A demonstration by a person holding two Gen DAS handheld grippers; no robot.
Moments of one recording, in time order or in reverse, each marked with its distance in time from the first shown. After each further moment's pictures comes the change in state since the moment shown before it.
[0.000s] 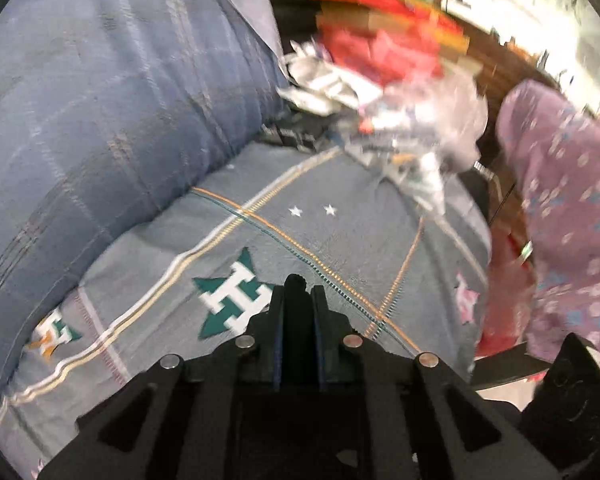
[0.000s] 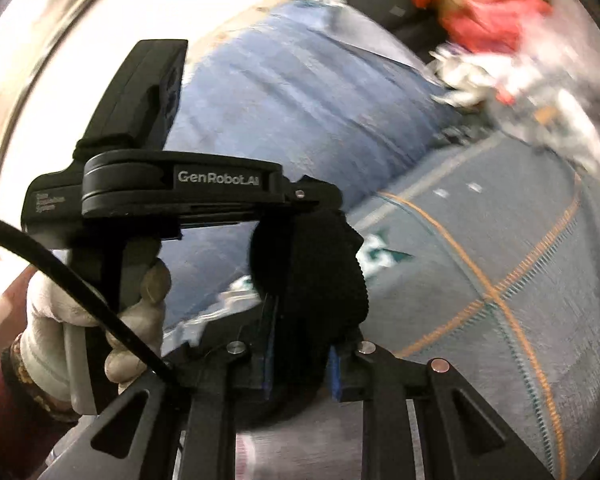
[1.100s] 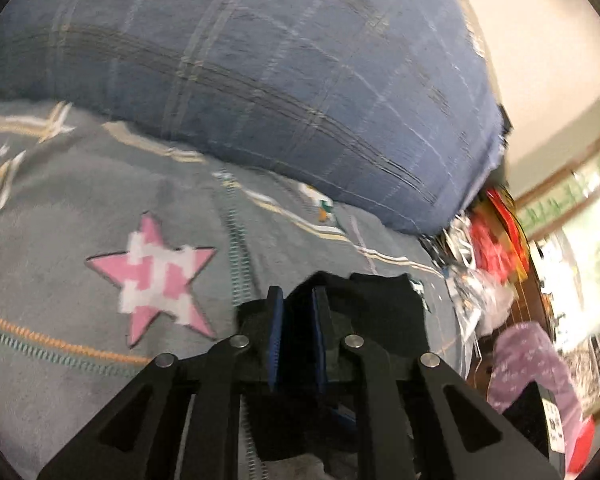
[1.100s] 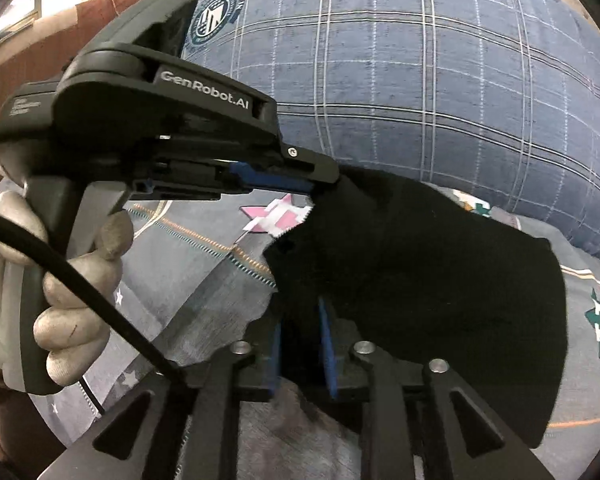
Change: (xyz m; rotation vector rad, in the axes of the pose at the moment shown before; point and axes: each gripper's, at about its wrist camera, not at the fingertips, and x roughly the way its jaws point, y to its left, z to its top) left arm -0.154 0.277 -0.287 -0.855 -0.309 -0.034; right arm 0.141 0.258 -0.150 -0.708 0.449 0.139
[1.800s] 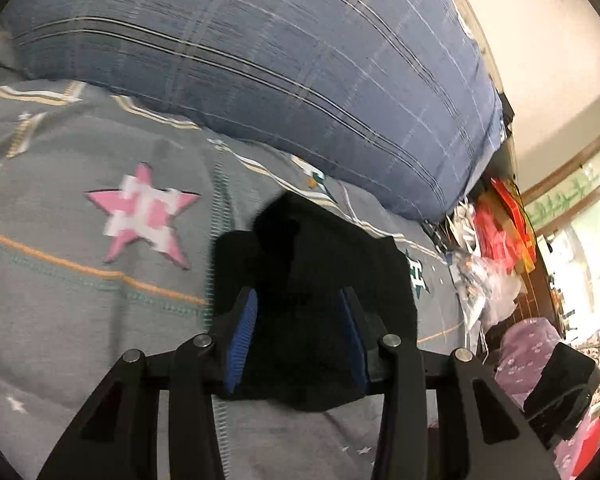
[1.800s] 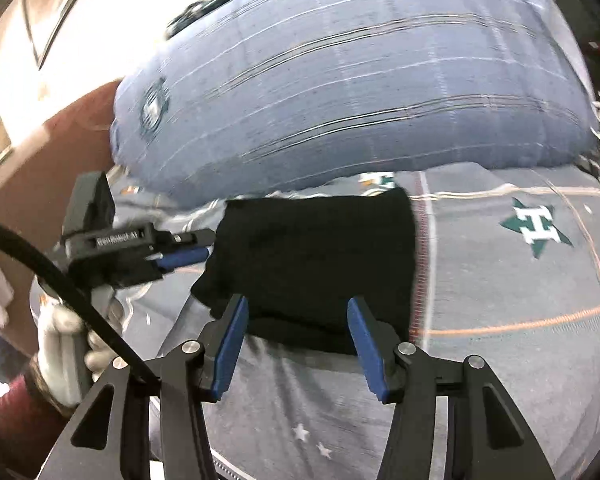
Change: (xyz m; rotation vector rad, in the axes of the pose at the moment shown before) left arm -0.002 -0.042 -0.046 0.021 0.010 0.038; right arm -0.122 -0.103 -0.042 0.345 -0.103 0.029
